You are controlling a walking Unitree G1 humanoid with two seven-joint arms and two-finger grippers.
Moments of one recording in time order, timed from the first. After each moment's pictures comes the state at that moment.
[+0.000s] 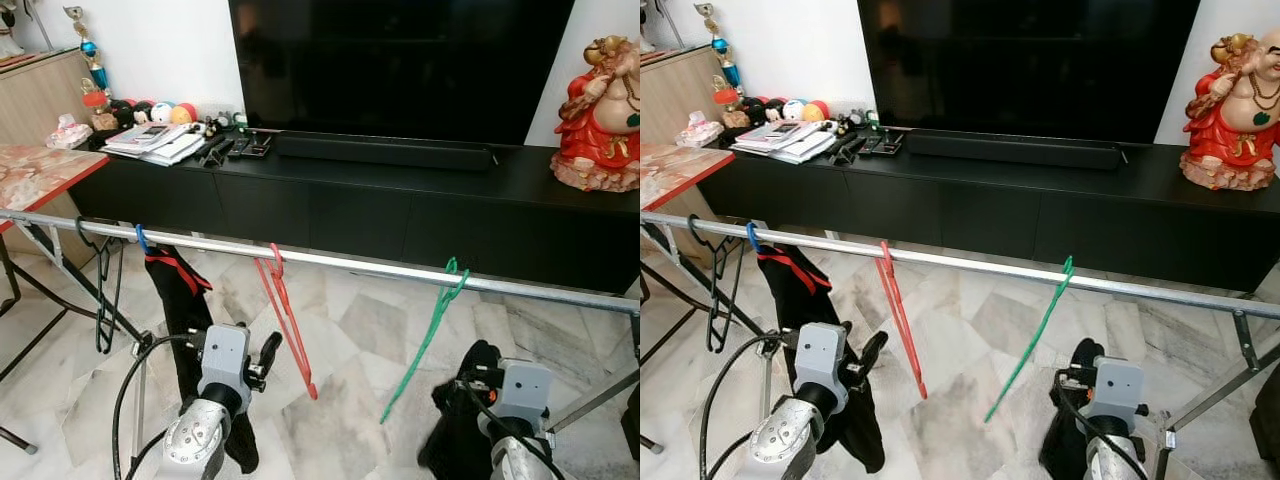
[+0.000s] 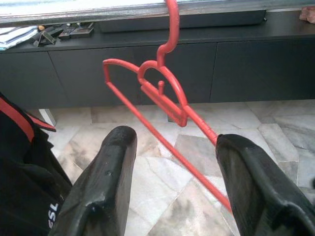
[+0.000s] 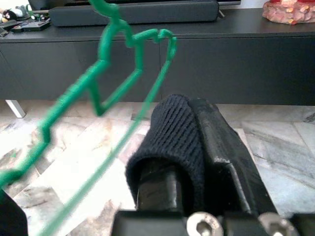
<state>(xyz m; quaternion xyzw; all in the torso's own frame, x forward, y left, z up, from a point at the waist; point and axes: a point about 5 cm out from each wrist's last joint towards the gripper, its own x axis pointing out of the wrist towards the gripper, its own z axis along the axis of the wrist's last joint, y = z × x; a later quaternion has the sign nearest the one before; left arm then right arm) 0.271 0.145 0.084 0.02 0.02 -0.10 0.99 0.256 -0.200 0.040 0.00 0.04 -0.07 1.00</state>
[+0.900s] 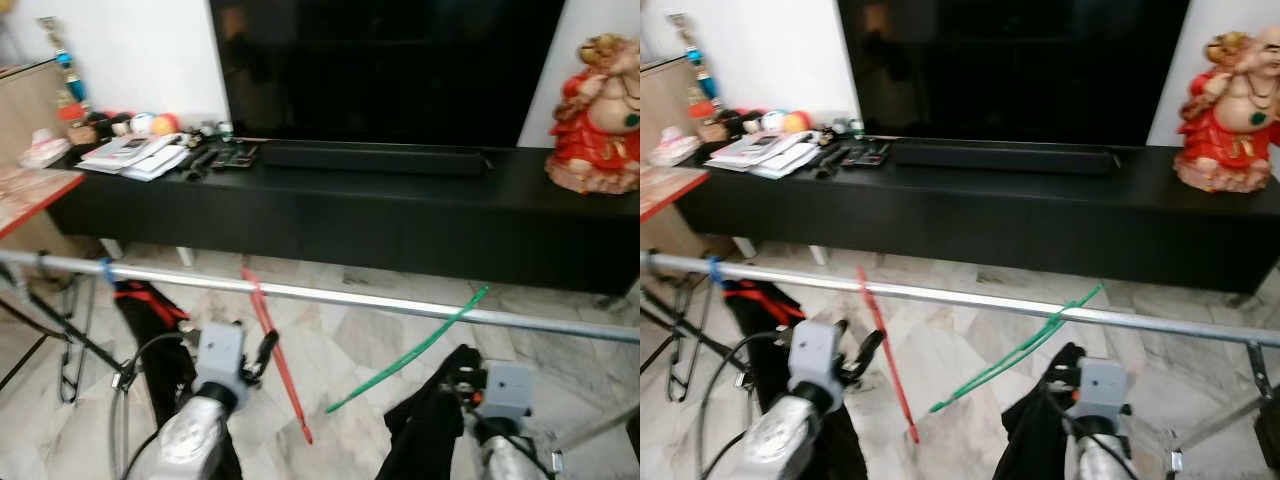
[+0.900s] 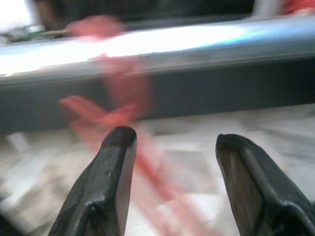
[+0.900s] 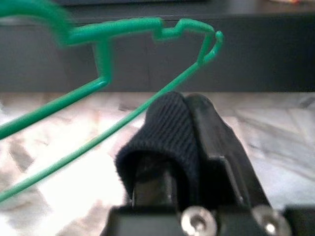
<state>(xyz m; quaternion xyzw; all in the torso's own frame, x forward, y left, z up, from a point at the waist) 0.270 0.123 0.090 0.02 0.01 -0.15 0.99 0.247 -0.206 0.024 -0.01 0.08 -0.07 0.99</state>
